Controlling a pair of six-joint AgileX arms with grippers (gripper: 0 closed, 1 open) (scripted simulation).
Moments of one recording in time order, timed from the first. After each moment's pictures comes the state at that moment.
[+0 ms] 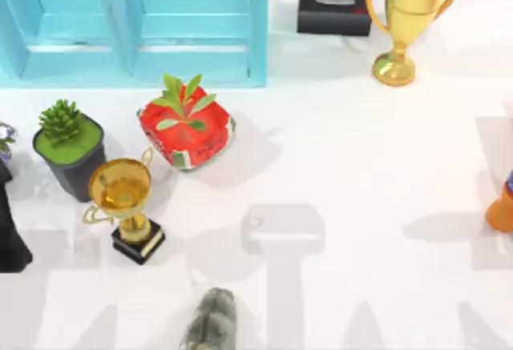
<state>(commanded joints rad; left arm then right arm) 0.00 0.00 0.00 0.00 0.00 0.00 0.00 0.00 0.00 0.00 0.00 0.00</state>
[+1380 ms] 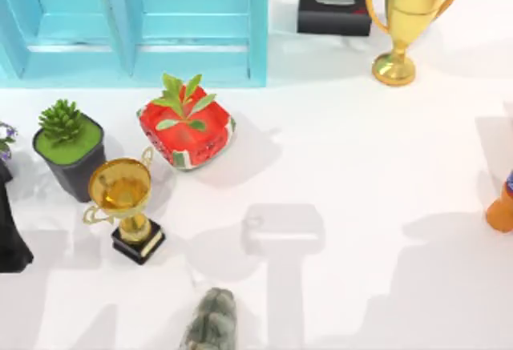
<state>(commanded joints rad) 0.00 0.00 0.00 0.00 0.00 0.00 -0.46 1.51 1.27 -1.19 0.00 -0.45</state>
